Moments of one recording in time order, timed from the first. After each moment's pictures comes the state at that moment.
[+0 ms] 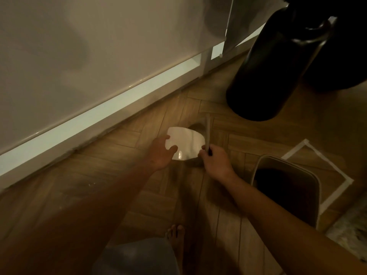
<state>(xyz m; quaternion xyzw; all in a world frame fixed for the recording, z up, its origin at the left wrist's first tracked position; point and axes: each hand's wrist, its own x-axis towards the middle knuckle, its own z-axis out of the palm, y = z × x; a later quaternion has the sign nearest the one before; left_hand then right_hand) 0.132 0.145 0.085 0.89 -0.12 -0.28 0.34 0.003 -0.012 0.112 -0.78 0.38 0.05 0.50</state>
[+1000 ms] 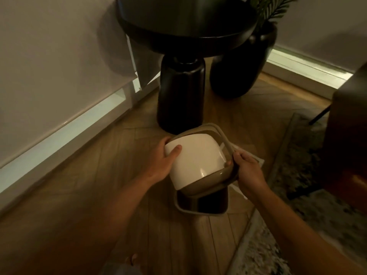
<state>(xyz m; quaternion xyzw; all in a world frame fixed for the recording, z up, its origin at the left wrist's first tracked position) -0.021 -0.041 0.212 0.78 -0.28 -0.32 0.46 -0.234 -0.190 0.219 -0.54 0.52 -0.24 0.62</state>
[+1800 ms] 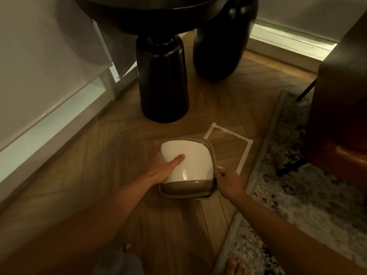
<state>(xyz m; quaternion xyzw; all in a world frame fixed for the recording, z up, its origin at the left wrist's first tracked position) -0.073 -0.066 0.151 0.81 -0.24 -0.42 0.34 -0.291 -0.173 0.127 -0.69 0.58 -0.04 0.43</state>
